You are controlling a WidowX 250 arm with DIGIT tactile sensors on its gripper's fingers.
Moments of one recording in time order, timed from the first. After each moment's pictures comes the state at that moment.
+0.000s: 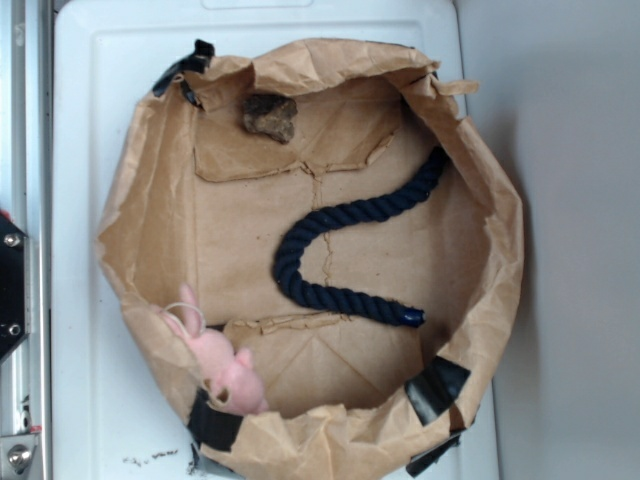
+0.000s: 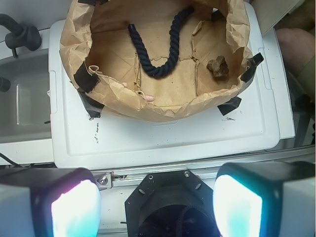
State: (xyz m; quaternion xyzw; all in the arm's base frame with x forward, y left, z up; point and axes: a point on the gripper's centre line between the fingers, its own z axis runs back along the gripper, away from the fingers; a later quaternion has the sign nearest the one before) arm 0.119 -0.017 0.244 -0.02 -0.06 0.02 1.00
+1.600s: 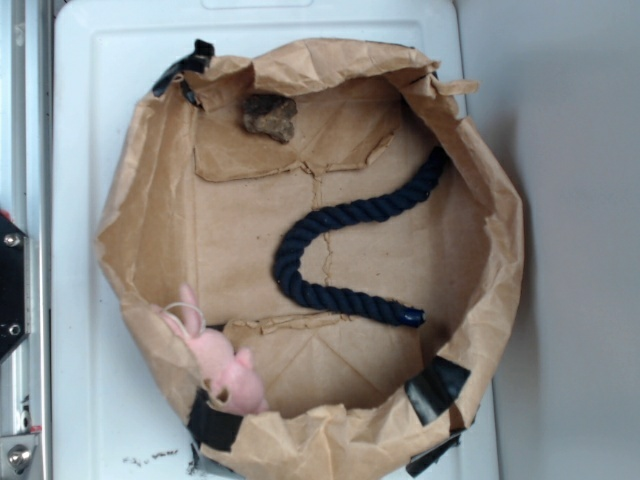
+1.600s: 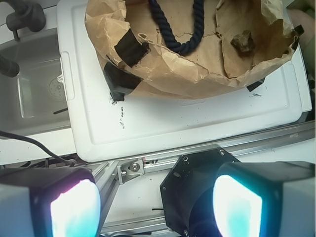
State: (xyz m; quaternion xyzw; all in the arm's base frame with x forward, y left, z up) arm 0.106 -0.088 0.229 0.00 -0.02 0.04 1.00
